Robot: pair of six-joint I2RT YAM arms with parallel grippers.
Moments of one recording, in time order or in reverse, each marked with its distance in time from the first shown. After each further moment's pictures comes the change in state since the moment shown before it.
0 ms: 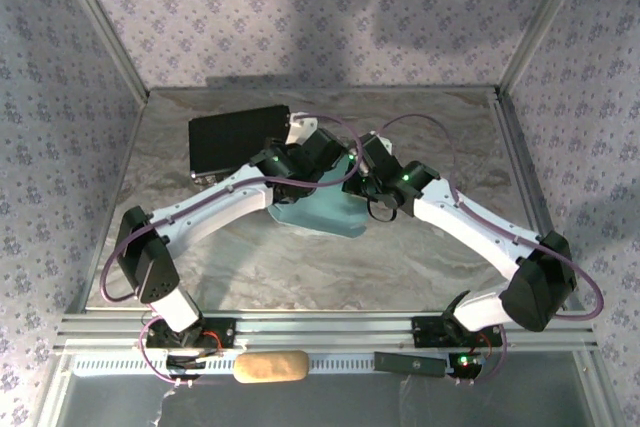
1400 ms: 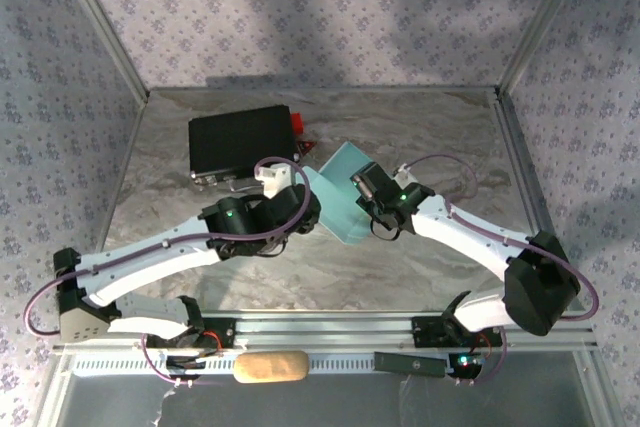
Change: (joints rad) left arm -0.245 -0.381 -0.283 -0.067 0.342 -0.639; right arm -0.006 -0.028 -0.251 0.051 0.128 0.522
